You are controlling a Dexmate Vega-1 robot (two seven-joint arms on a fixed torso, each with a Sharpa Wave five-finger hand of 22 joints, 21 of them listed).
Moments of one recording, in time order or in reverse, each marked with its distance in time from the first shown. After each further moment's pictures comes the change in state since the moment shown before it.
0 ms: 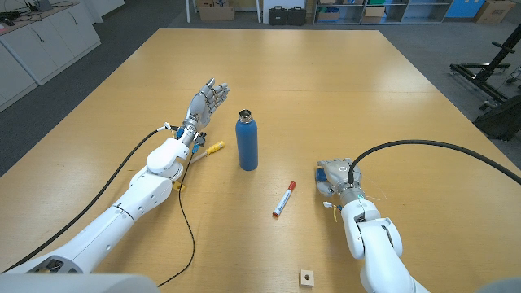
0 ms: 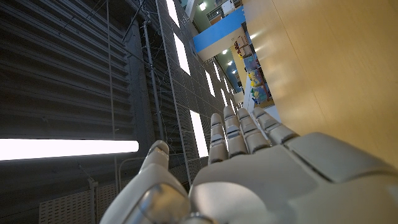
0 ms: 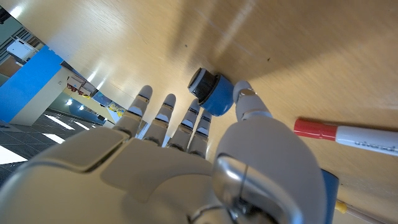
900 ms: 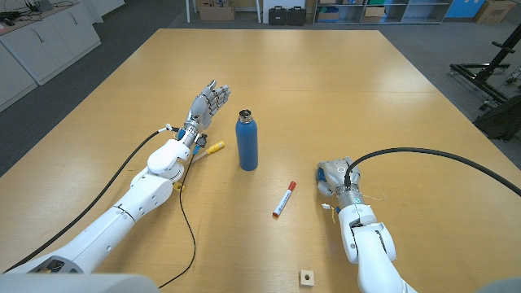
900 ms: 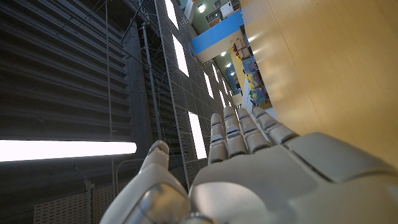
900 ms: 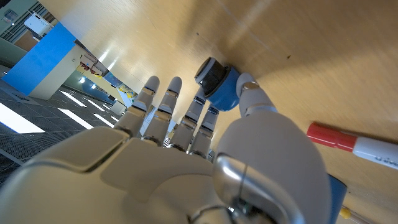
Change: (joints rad) left arm -0.008 -0.005 0.009 0.011 -0.001 0.008 -0.006; left_hand 0.000 0.000 0.000 0.000 -0.008 0.000 0.000 0.000 0.000 0.002 -0.002 0.000 0.000 0.000 0.000 0.000 0.000 0.000 0.000 0.000 0.000; right arm -0.016 0.035 0.010 0.071 -0.040 0.015 -0.161; right_hand 0.041 0.004 0.012 0.012 -0.003 0.233 -0.008 0.105 -0.007 0.305 -0.003 0.021 -0.001 0.249 -0.006 0.062 -0.003 0.160 -0.071 0.023 0.000
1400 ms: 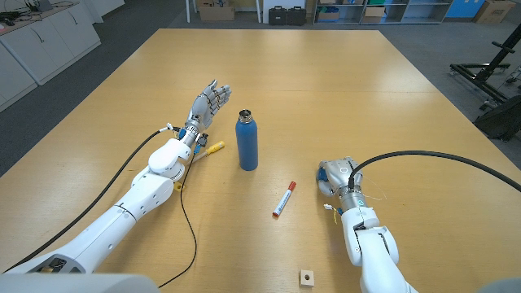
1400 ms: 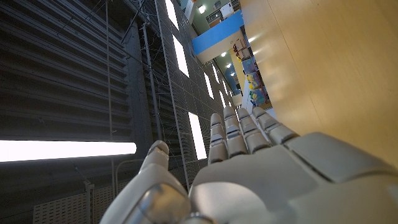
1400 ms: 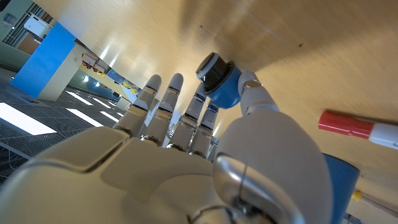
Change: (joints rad) left arm -0.005 -0.003 0.003 0.005 0.000 0.000 -0.002; left_hand 0.000 0.000 -0.003 -0.003 0.000 0.004 -0.004 0.000 0.000 0.000 0.000 0.000 0.000 0.000 0.000 0.001 0.000 0.000 0.000 0.000 0.000; right arm -0.022 -0.011 0.026 0.000 0.134 -0.015 -0.160; right_hand 0.011 -0.004 0.000 0.000 0.003 0.023 0.023 0.015 -0.003 0.037 0.019 0.001 0.000 0.027 -0.004 0.001 -0.005 0.025 -0.015 0.000 0.000
